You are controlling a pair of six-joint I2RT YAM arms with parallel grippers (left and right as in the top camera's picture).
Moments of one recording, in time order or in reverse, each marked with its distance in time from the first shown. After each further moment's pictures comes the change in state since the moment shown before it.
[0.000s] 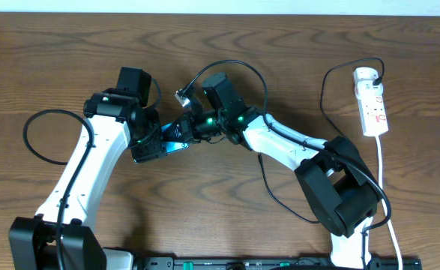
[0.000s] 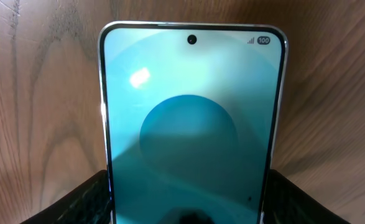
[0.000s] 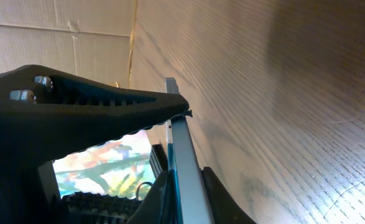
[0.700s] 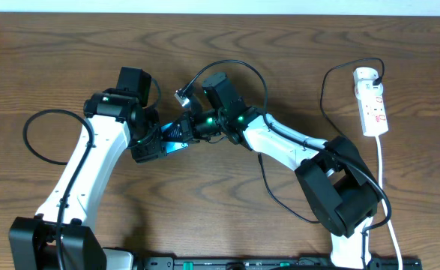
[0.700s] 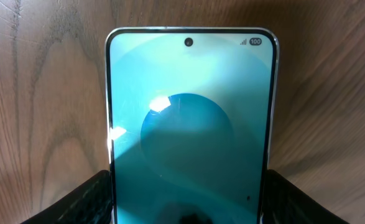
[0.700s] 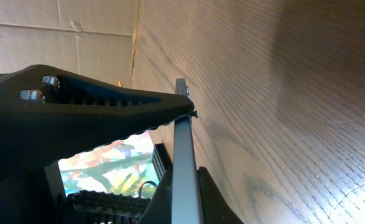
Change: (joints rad) left arm 0.000 0.000 0.000 -0.001 -0.002 0.000; right arm 0.000 0.000 0.001 0.004 -0.009 0.008
